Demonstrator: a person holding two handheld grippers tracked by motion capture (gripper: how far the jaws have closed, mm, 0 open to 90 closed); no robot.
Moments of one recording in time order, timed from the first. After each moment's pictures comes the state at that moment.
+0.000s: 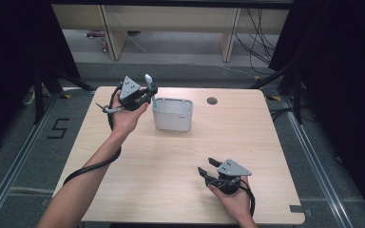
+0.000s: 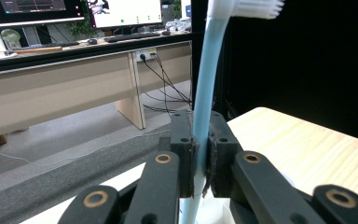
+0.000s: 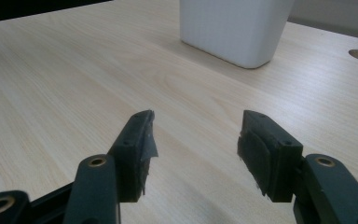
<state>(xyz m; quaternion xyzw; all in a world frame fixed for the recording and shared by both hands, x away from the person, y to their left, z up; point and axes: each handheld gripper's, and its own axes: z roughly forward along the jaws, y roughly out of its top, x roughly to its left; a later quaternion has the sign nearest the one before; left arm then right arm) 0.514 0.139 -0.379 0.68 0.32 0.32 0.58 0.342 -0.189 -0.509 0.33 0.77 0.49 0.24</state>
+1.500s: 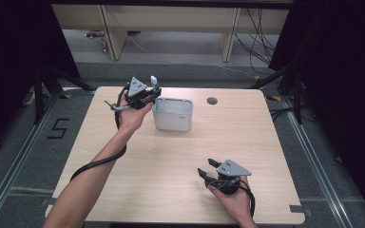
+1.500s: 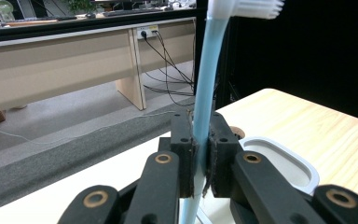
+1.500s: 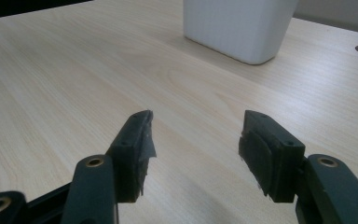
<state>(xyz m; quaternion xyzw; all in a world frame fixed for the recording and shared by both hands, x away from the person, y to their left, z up) 0.535 0.129 -0.398 0.70 0.34 0.30 0.56 0.341 -0.188 -0.511 0.33 0.77 0.49 0.23</state>
